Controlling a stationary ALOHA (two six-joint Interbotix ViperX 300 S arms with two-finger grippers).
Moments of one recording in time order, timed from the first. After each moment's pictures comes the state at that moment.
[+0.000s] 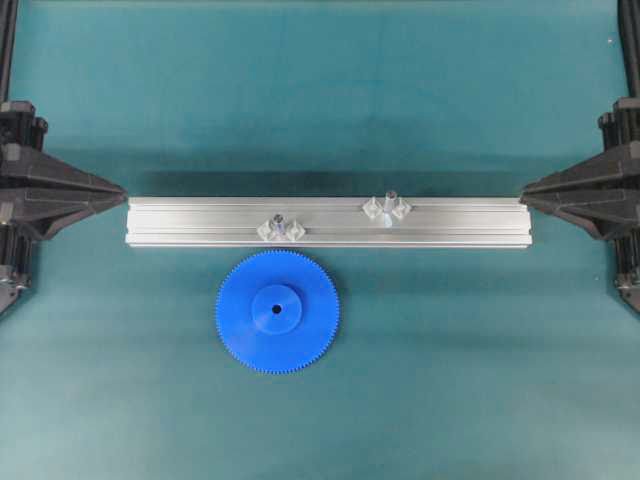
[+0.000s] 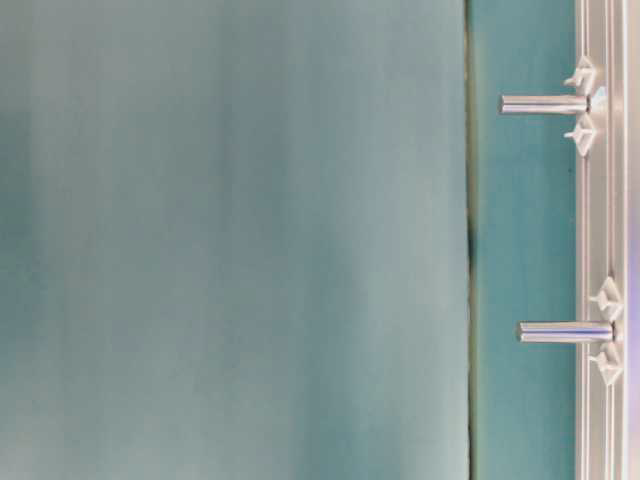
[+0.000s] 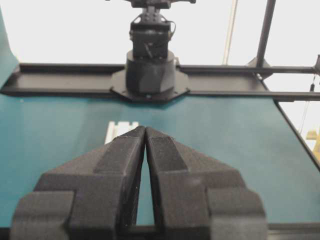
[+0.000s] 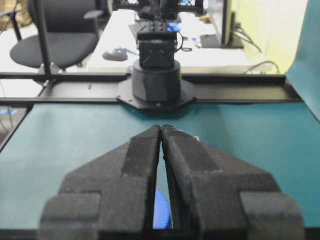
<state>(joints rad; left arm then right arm) 0.00 -0.96 1.17 0.00 -0.29 0.00 0.00 -0.97 1.19 0.00 -0.29 0.01</state>
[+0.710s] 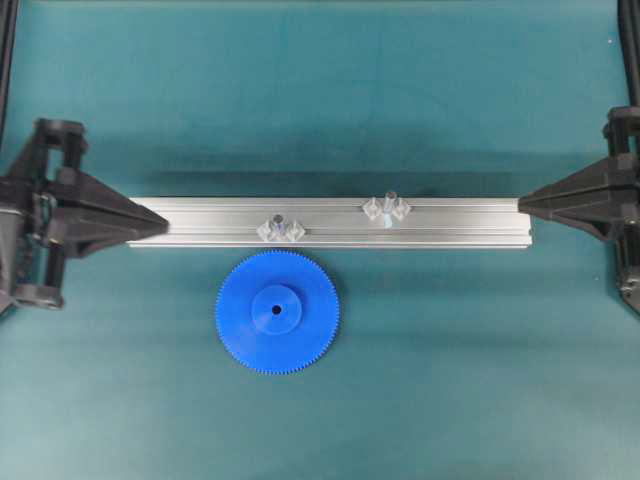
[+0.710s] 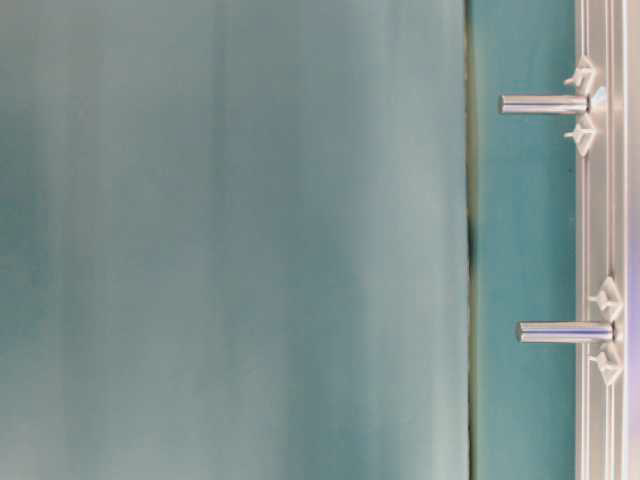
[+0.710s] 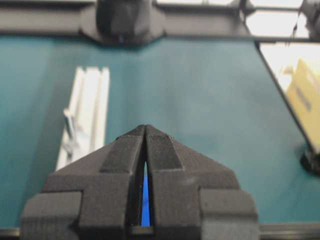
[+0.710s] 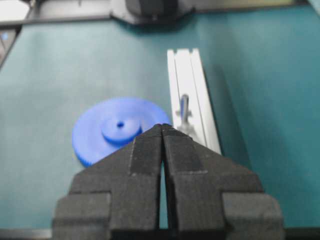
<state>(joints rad) -0.07 -0.77 1.01 0.01 -0.07 -0.06 -0.02 -1.01 1.14 0.03 0.08 0.04</state>
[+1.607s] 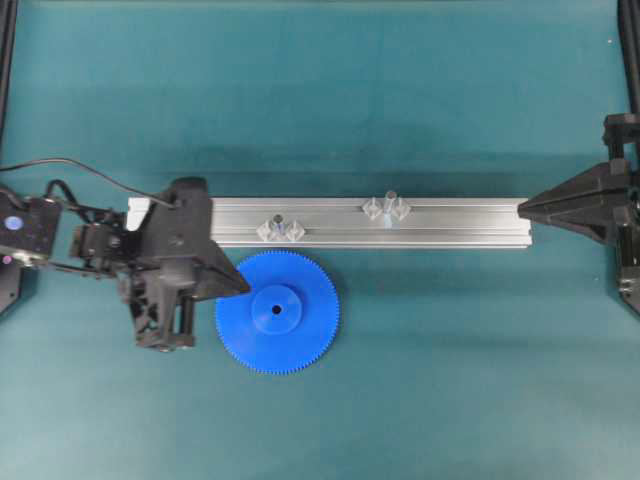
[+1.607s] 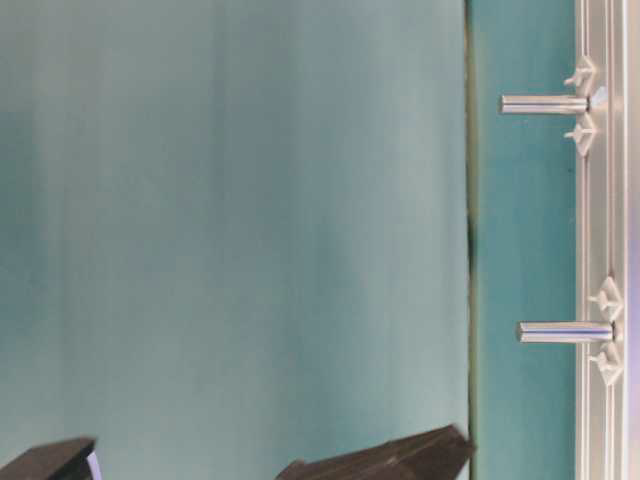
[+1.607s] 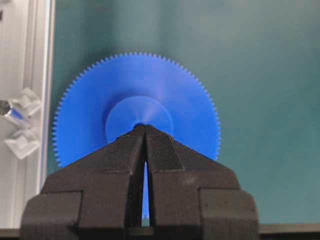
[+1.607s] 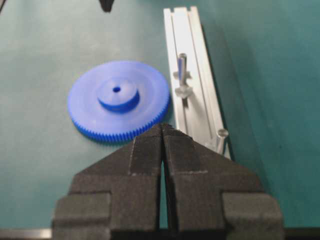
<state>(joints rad) -0.13 -0.26 0.75 0.01 0.23 -0.17 -0.03 -1.02 1.16 0.03 0.16 0.06</state>
